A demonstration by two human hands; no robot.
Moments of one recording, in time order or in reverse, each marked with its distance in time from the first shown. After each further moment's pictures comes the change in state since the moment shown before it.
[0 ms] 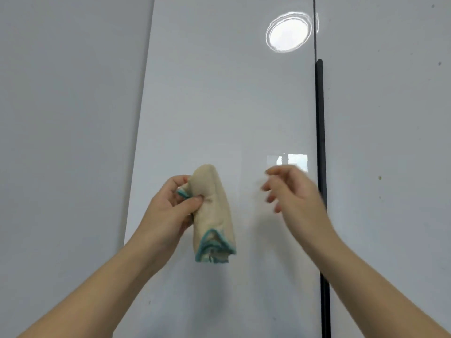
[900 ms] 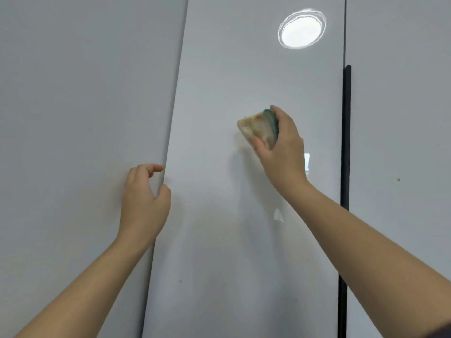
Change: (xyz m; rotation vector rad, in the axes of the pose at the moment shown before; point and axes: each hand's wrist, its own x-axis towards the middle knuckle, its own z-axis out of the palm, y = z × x) left_hand 0.004 0.001 -0.097 0.810 0.433 0.326; right_hand 0.056 -0.027 0.073 -0.376 0.122 -0.358
